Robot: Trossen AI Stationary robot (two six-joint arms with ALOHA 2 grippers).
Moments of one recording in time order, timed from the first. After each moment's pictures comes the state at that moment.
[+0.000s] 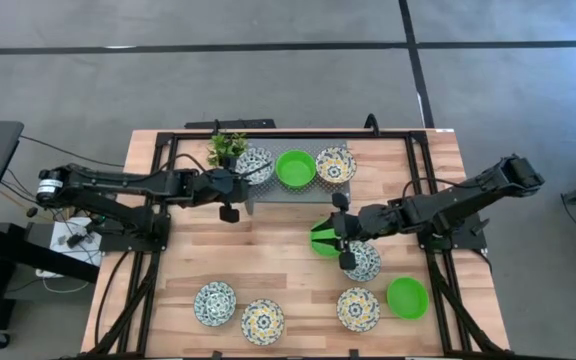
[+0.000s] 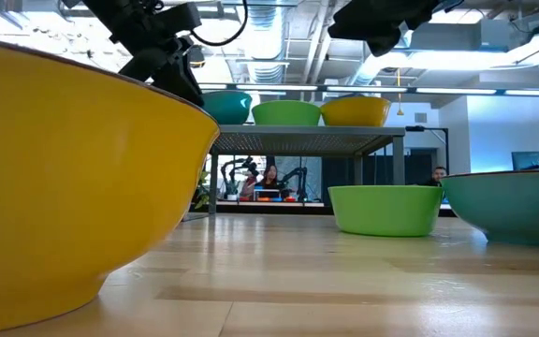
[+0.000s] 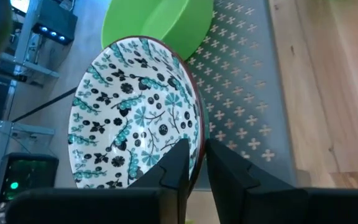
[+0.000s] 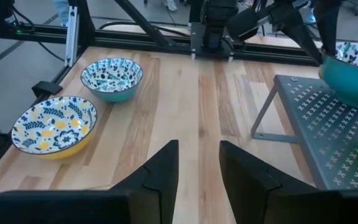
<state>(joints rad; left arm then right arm) 0.04 1.18 0.84 -0.38 -0.46 0.55 0.29 1.26 0.80 0.05 0.23 0.02</state>
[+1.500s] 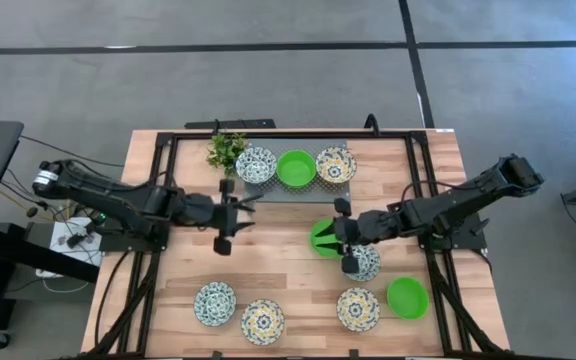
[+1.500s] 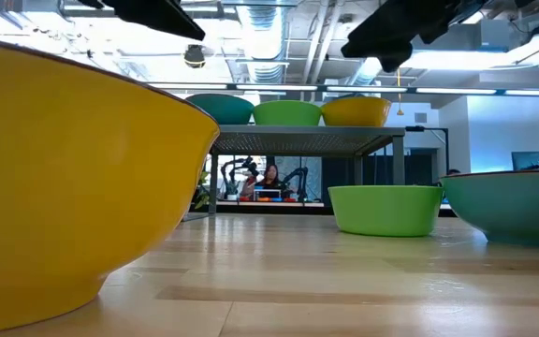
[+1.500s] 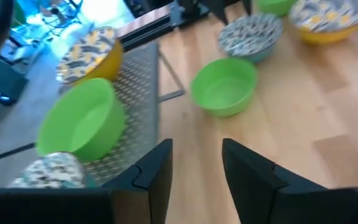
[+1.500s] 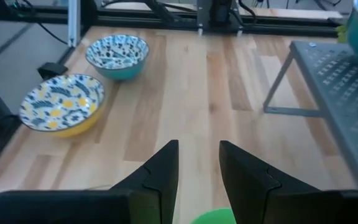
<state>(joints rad) -0.26 1.09 0.84 -0.28 -0.36 0.30 0.32 1.26 0.76 0.01 0.23 0.10</state>
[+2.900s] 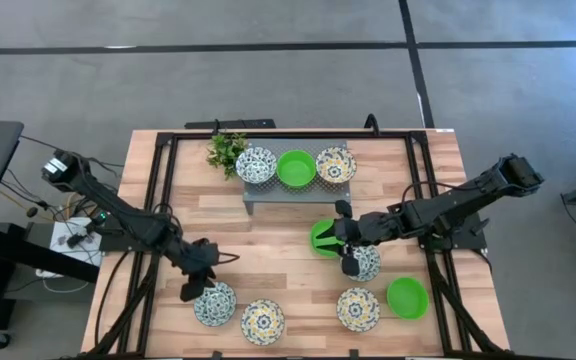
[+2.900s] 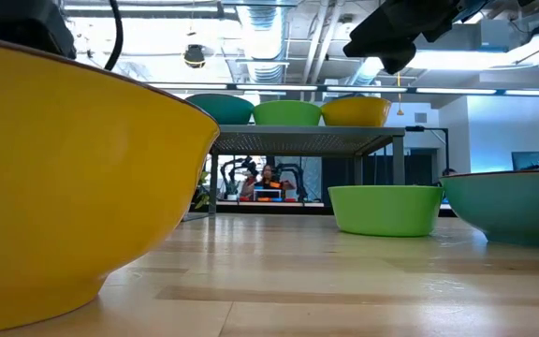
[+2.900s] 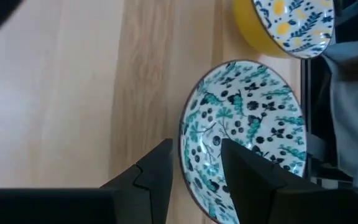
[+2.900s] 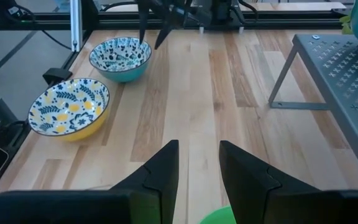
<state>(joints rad) -0.60 1.10 0.51 -0.33 0.05 -0.72 0.33 1.26 0.76 0.01 0.24 0.15</state>
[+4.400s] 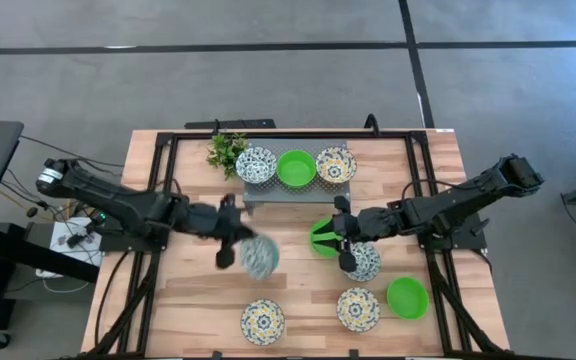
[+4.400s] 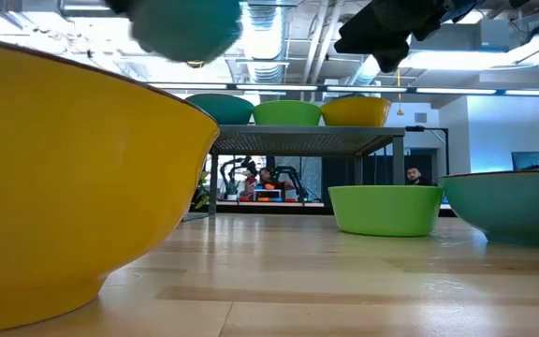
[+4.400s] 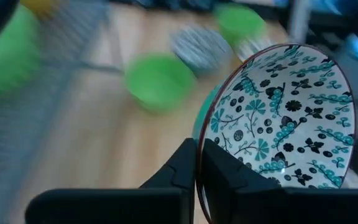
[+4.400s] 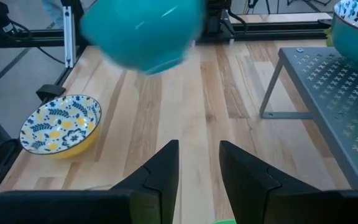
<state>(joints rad) -0.30 1.13 0.85 -0.27 -0.25 -0.22 0.30 1.26 0.76 0.05 0.24 0.15</state>
